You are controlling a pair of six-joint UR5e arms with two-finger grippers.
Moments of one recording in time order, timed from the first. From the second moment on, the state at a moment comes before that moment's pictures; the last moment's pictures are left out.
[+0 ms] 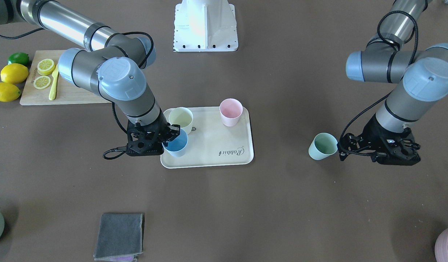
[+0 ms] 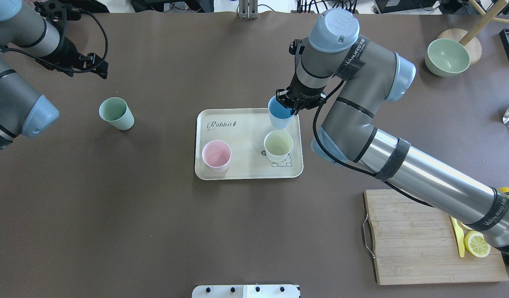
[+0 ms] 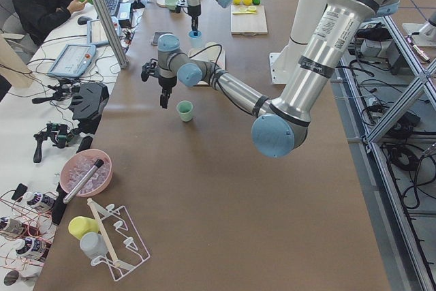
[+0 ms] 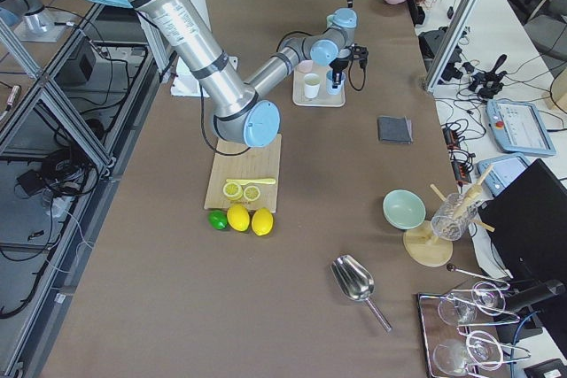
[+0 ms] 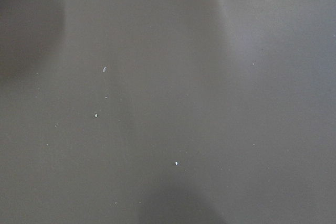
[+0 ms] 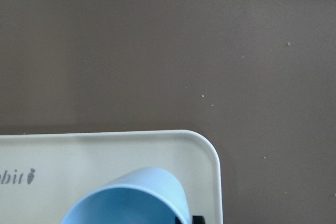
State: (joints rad) left arm -1.03 -2.00 -1.53 -1.86 -2.09 -0.74; right arm 0.73 -0.83 1.45 -1.45 2.06 1.07
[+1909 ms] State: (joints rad) left arm -0.90 -1.88 -1.56 -2.01 -2.09 -0.87; right arm 0.78 -0.80 1.50 -1.47 2.12 1.14
